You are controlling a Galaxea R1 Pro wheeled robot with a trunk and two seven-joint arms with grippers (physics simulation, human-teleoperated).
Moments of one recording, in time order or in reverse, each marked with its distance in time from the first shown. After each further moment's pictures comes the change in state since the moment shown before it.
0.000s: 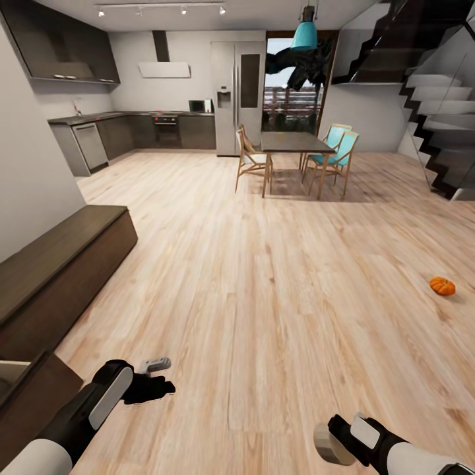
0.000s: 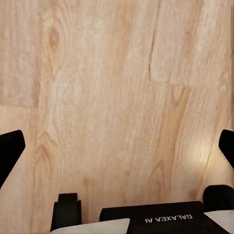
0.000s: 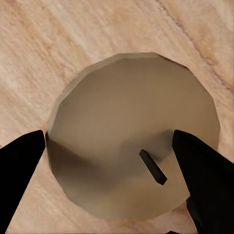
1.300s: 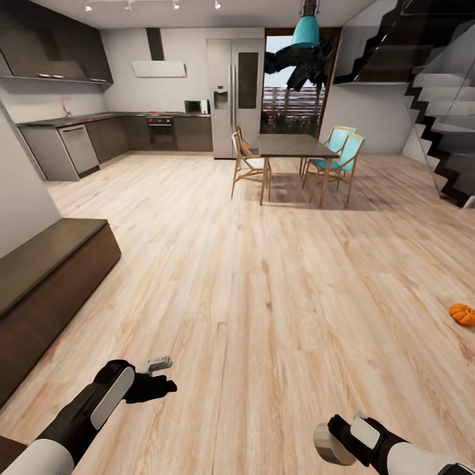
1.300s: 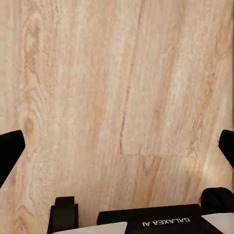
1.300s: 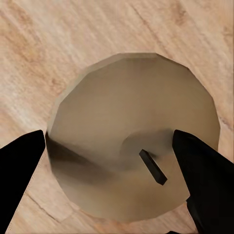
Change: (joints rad) left arm 0.000 -0.008 0.000 0.001 0.000 -0.014 0.000; right arm 0.000 0.000 0.000 0.000 0.000 0.000 0.000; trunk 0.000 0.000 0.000
